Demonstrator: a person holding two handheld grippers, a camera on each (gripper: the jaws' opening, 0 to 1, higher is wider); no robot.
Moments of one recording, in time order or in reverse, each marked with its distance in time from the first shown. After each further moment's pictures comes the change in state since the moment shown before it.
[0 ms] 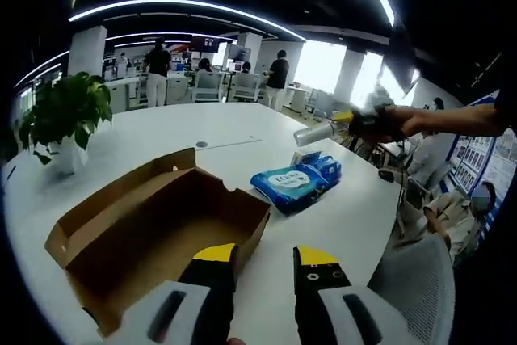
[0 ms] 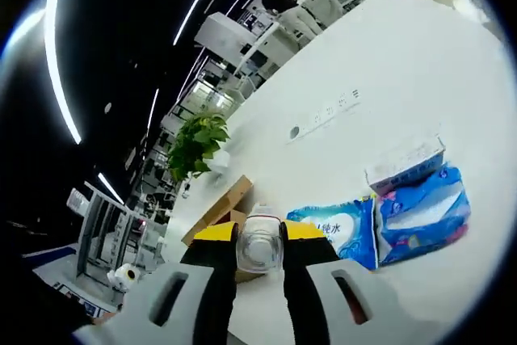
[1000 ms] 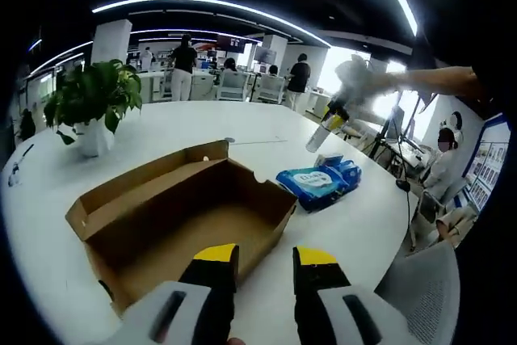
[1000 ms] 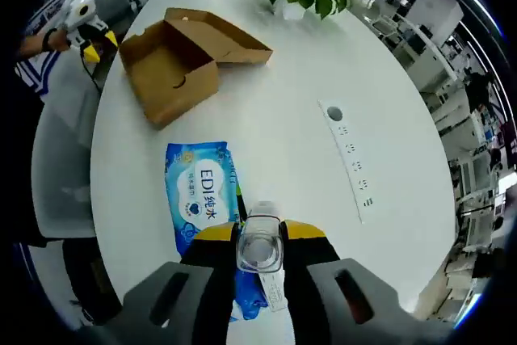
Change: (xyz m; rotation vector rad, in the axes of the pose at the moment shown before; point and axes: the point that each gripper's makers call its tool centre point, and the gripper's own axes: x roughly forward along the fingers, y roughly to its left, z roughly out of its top) left arm -0.025 0.028 -0.013 -0.069 -0.016 0.104; right arm 0.063 -0.041 0.023 -1.410 0.864 -0.120
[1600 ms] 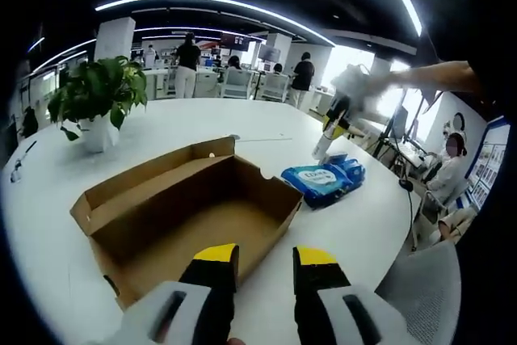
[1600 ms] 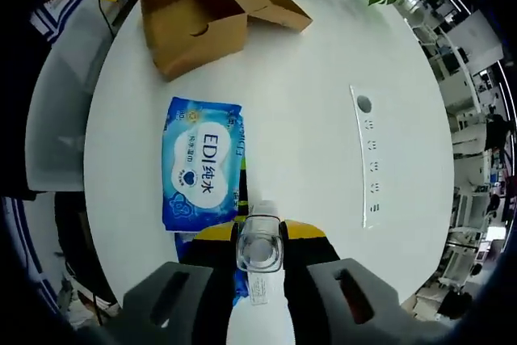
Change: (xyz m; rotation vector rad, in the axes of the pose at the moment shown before) left arm -0.004 0.006 -0.006 -0.012 0.012 0.016; right arm 0.029 0.007 -0.016 -0.143 0.131 0.046
